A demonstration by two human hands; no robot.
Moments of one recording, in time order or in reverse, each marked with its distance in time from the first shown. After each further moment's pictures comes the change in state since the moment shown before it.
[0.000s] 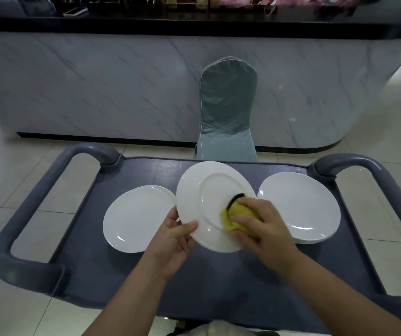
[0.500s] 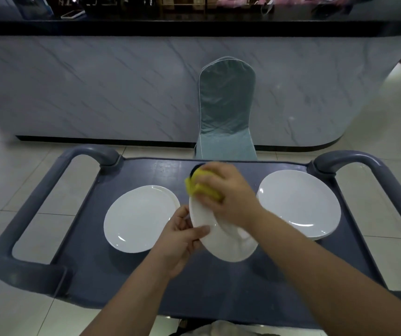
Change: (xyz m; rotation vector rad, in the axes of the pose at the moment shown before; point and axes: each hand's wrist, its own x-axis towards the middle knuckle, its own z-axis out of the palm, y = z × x) left_hand -0.003 -0.002 0.008 0.242 -0.036 -0.001; right_hand 0.097 -0.028 0.020 0.169 -0.060 -0.018
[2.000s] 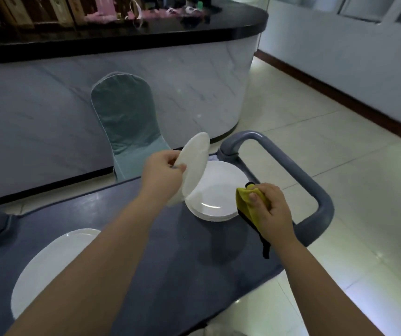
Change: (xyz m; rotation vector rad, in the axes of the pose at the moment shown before) left_hand 0.090 0.048 0.142 1.030 -0.069 0.548; right_hand -0.184 0.017 -0.103 -0.073 0.609 0.813
